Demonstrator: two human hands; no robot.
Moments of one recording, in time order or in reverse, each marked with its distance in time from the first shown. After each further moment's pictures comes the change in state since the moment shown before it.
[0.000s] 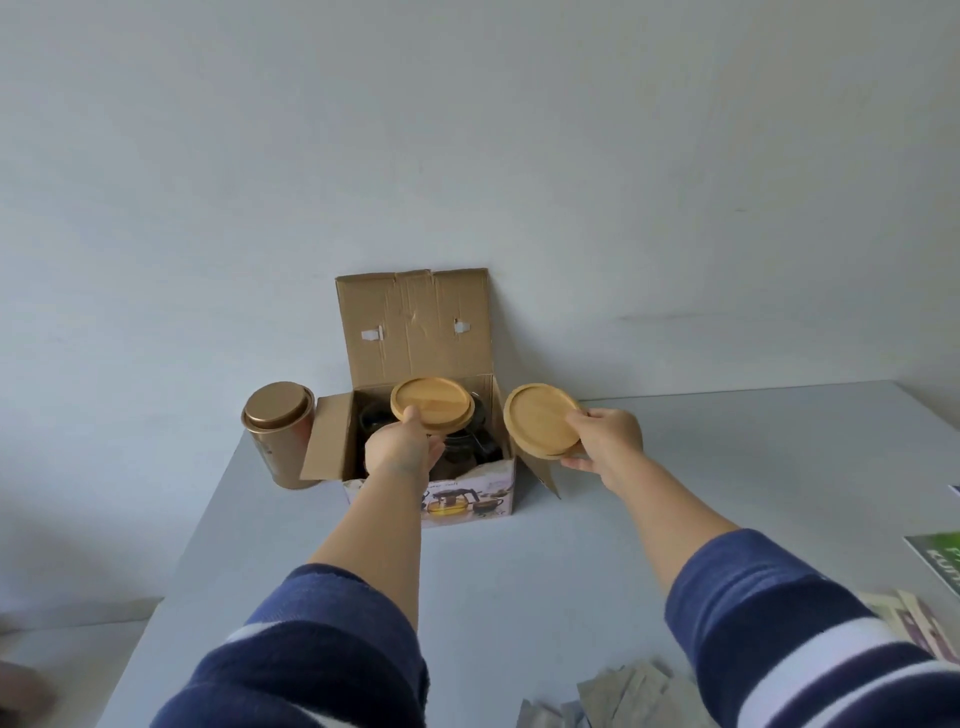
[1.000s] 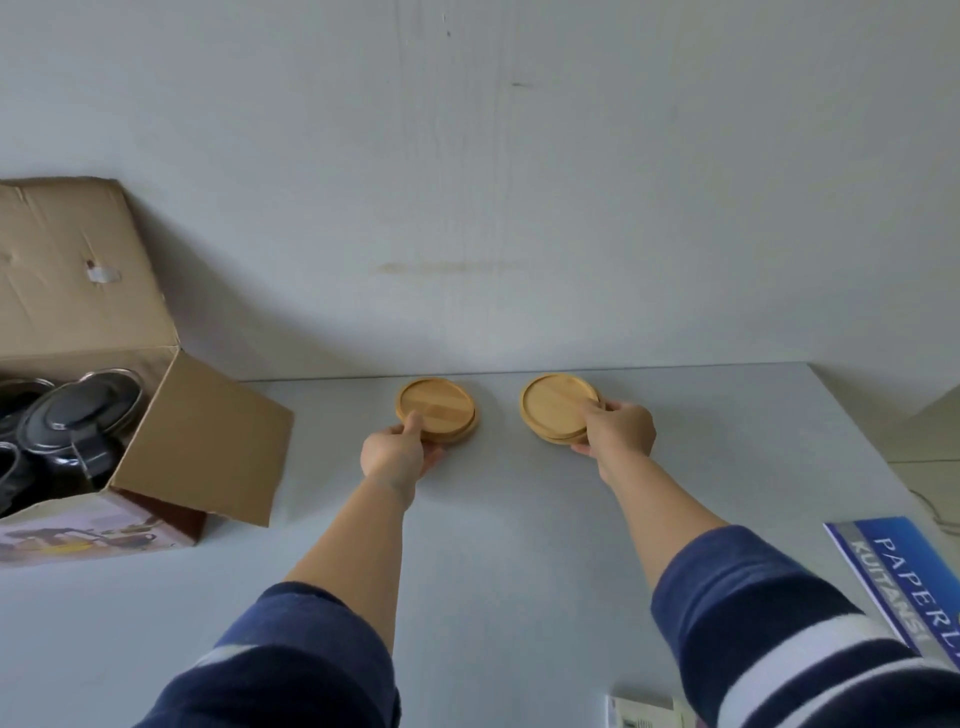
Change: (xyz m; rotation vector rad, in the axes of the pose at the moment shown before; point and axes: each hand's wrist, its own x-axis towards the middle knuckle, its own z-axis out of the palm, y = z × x) left_hand 0.004 -0.188 0.321 0.105 -0.103 0.024; right_hand 0.273 0.053 -0.263 -0.025 0.172 0.076
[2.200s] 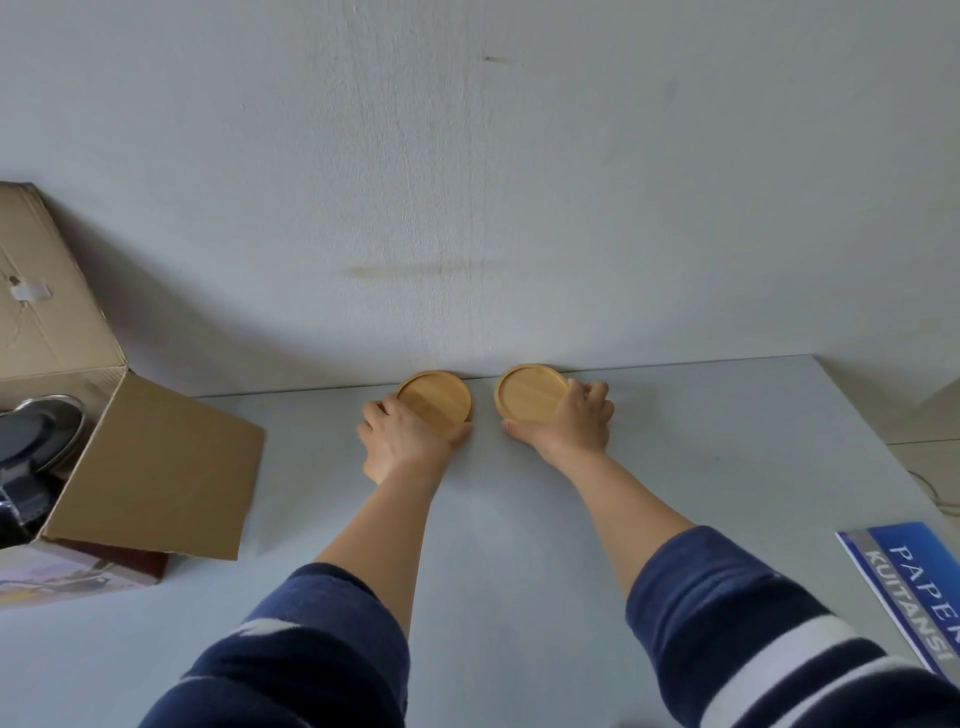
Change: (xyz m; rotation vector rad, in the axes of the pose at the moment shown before) left_hand 0.019 0.008 0.044 1.053 0.205 0.321; right_hand 0.021 0.003 0.040 -0.784 -0.041 -0.355
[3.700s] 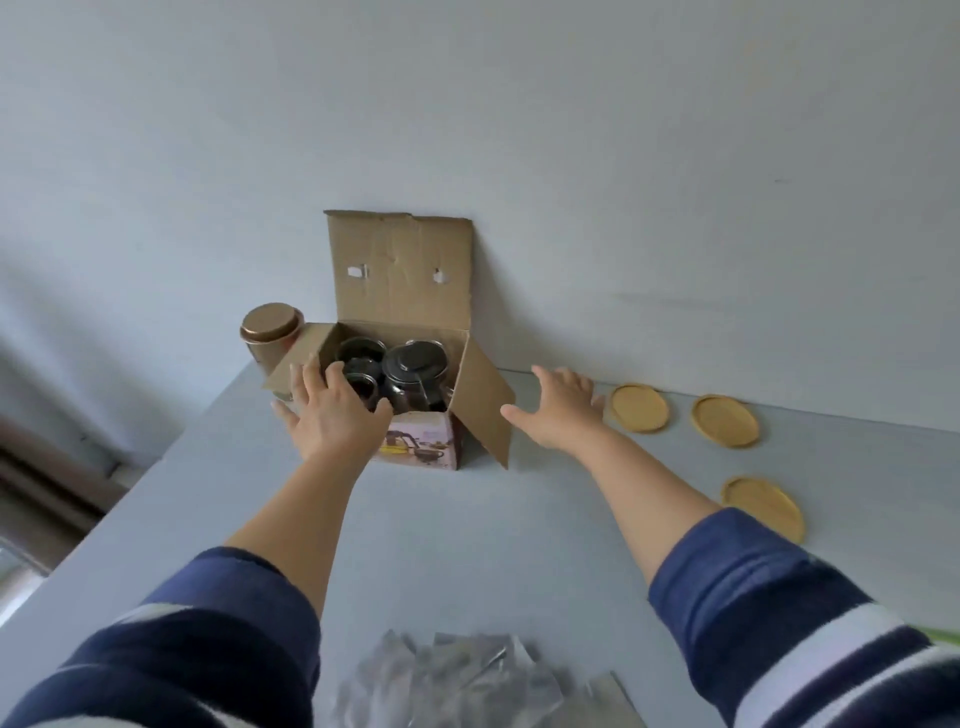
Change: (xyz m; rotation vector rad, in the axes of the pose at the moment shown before) left_hand -0.051 -0.250 -0.263 0.133 0.426 -0.033; right_hand -0.212 -0.195 0.033 -0.332 -0.271 -0.525
